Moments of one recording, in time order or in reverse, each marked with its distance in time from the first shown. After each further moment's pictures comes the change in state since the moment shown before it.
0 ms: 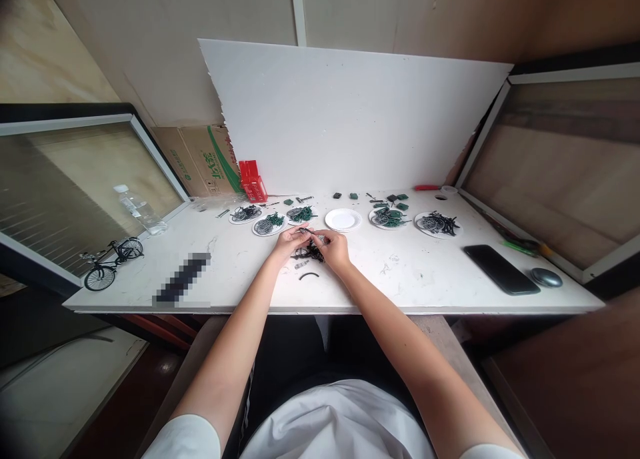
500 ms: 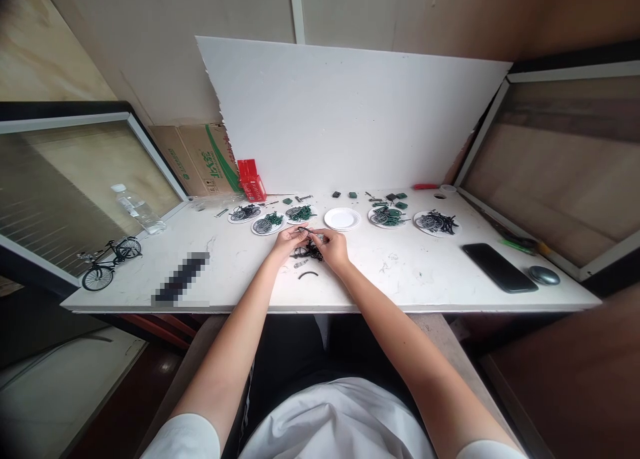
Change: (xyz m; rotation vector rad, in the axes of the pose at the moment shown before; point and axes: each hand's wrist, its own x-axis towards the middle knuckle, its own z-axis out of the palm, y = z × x) left_hand 0.001 -0.002 -0.001 0.013 -0.001 0.013; right_hand 0.000 0.001 0.002 0.014 0.011 -0.012
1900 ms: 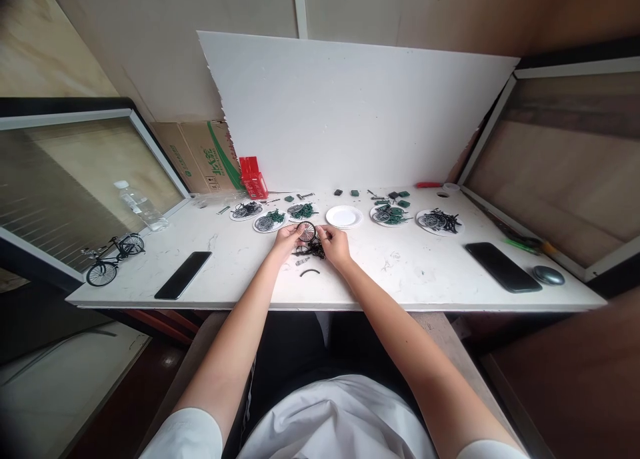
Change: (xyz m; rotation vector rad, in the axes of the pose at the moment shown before) left_hand 0.002 -0.002 0.000 0.039 0.089 0.014; right_hand 0.002 -0.002 0.001 0.040 -0.029 0.110
